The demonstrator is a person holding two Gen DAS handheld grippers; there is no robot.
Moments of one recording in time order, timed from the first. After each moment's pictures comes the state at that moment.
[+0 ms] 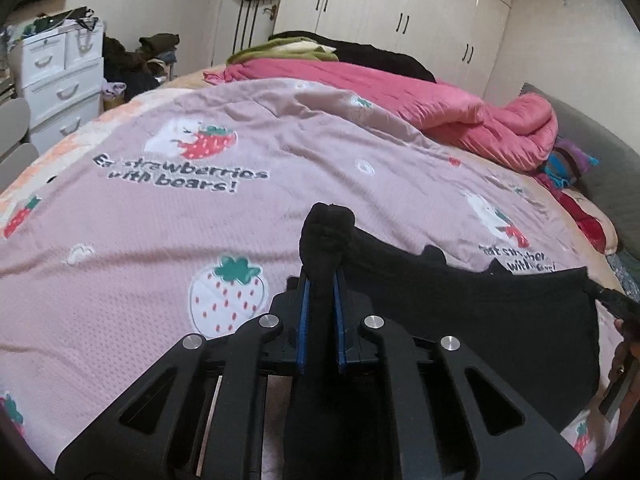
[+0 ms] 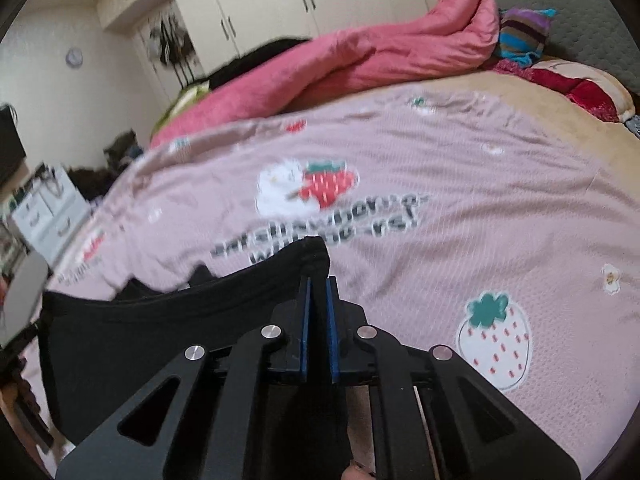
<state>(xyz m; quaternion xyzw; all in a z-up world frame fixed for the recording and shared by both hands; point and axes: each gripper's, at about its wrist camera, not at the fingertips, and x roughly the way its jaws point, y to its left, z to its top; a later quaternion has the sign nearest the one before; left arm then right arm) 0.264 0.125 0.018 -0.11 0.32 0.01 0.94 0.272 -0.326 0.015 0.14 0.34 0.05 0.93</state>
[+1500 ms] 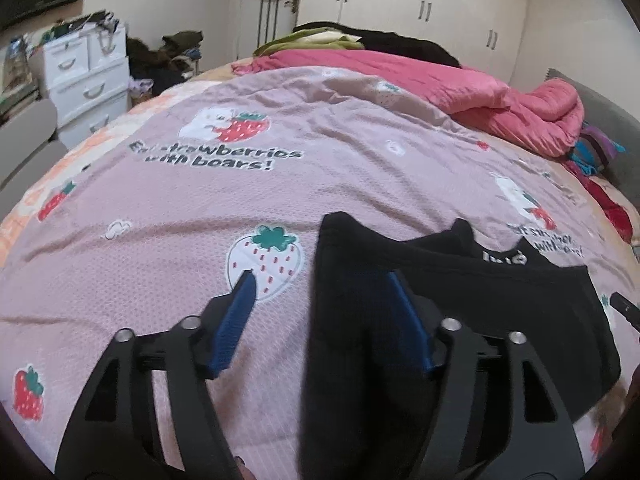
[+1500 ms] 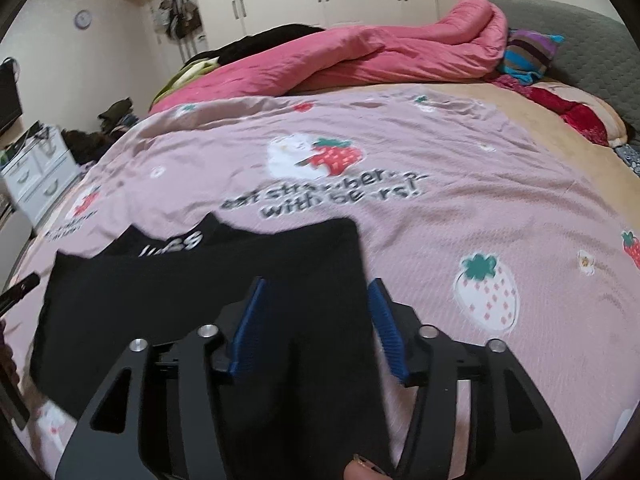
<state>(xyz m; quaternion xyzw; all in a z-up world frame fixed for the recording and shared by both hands) 0.237 0.116 0.014 -0.08 0.34 0.06 0.93 0.223 -0.283 0.007 0.07 0.37 0.05 0.92</state>
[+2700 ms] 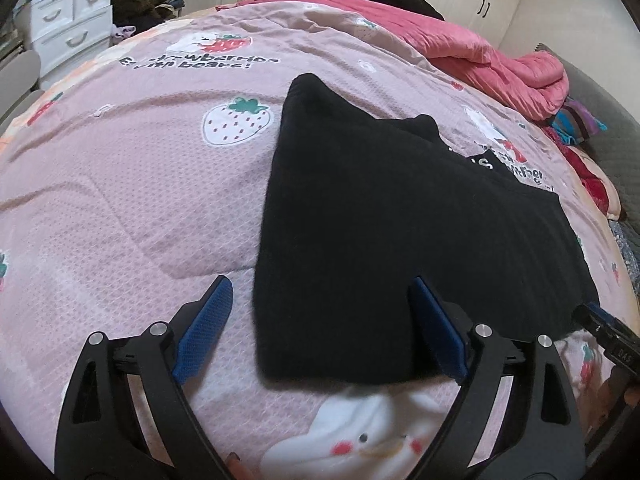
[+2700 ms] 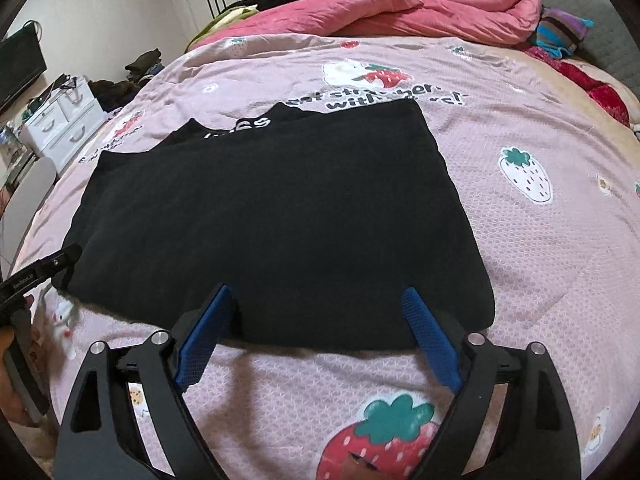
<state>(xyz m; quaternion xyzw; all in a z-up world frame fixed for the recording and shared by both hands) 0.178 0.096 -0.033 -0.12 0.43 0.02 0.90 0.146 -0.239 -0.025 0.04 0.44 0.09 0.89</state>
